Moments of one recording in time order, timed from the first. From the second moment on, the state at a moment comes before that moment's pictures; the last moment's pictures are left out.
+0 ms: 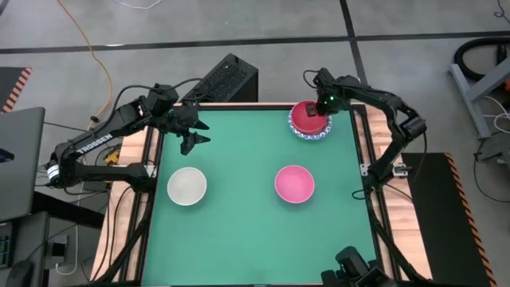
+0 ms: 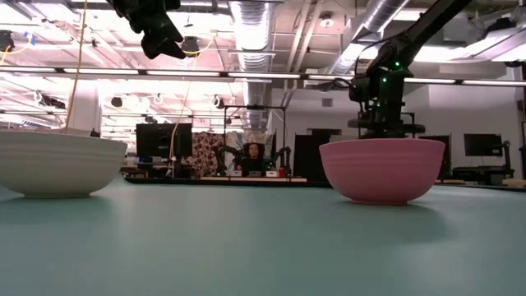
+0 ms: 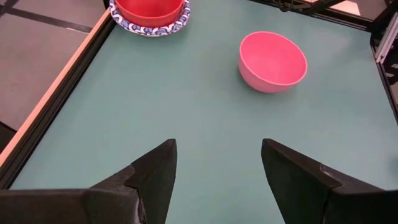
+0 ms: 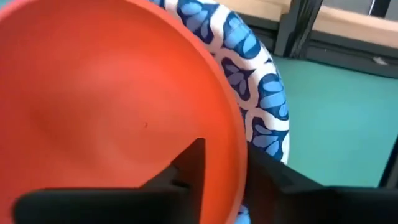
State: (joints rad) left arm 0.58 1.02 1.10 -0.71 0.38 0.09; right arm -0.98 1.65 1.21 -0.86 0.03 0.38
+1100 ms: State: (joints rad) left arm 0.58 1.02 1.10 -0.73 0.38 0.06; right arm -0.65 1.35 1.37 -1.25 0.00 0.41
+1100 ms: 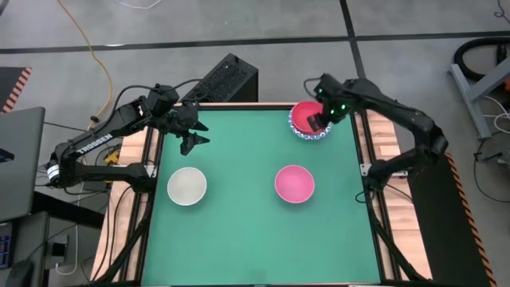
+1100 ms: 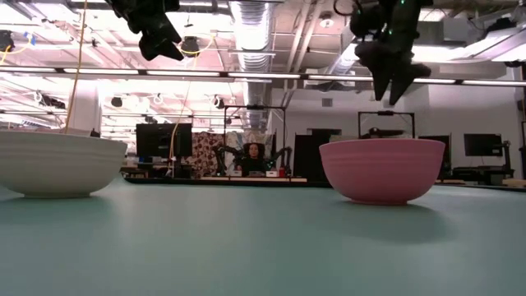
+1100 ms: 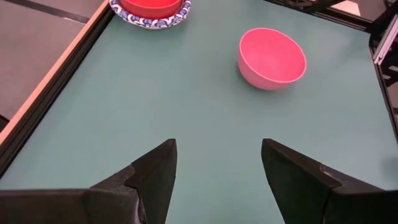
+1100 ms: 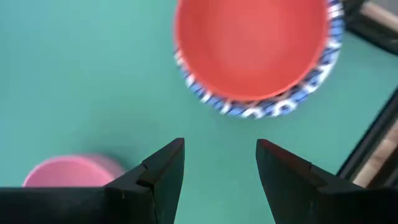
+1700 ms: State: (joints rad) left arm 0.58 1.02 1.10 -0.75 0.38 0.04; right arm -0.07 1.37 1.29 -1.27 0.22 0.75
